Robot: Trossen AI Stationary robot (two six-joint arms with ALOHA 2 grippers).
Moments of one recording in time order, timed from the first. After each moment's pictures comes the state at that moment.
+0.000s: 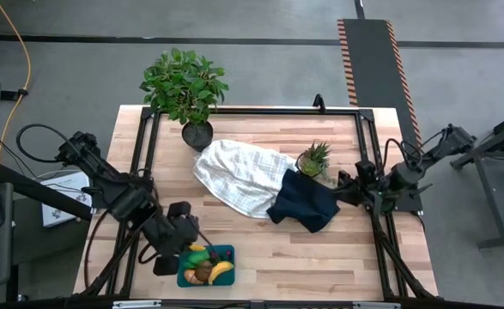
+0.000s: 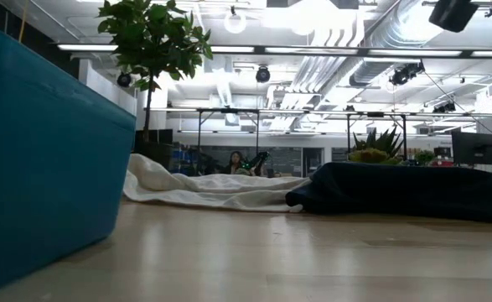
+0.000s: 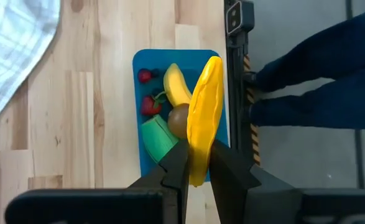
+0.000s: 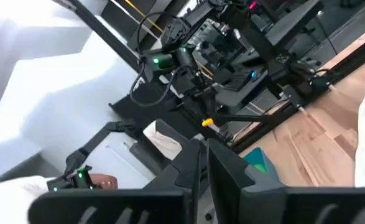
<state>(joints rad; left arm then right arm) -0.58 1.44 1.48 -1.10 -0.06 -0.70 0.56 0.50 0.36 0.34 0.36 0.74</state>
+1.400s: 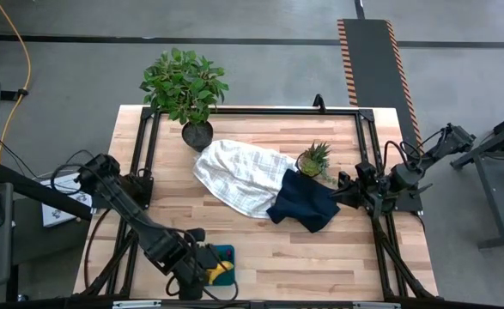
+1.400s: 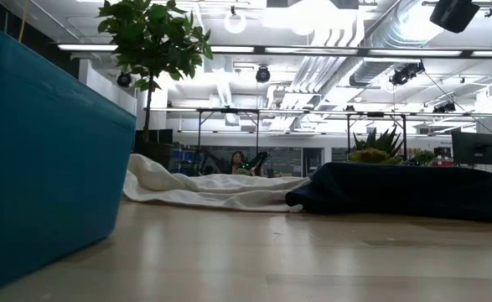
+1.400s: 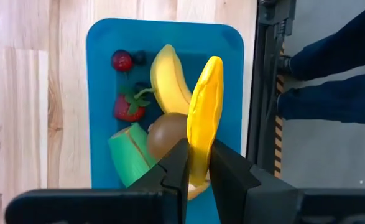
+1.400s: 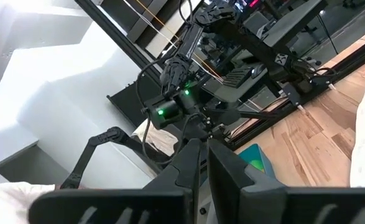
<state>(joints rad) -0.65 1.77 1.48 -0.96 -0.11 -0.82 0.59 0.50 0.36 0.32 0.36 0.71</state>
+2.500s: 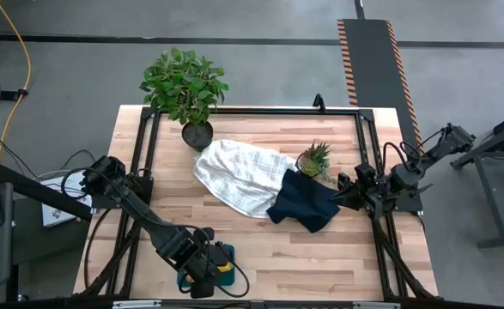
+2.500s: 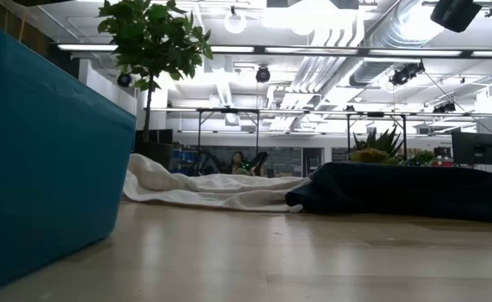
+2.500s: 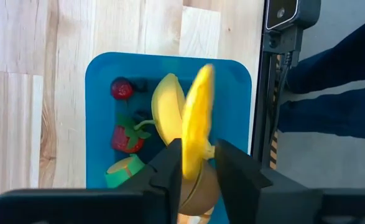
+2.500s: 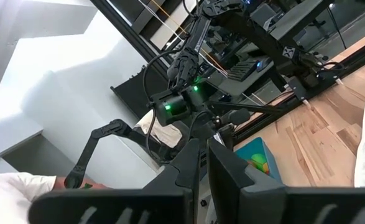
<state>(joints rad) -0.60 1.81 1.48 -0.88 -0.10 -0.79 0.59 0.50 0.36 0.31 0.32 0.69</state>
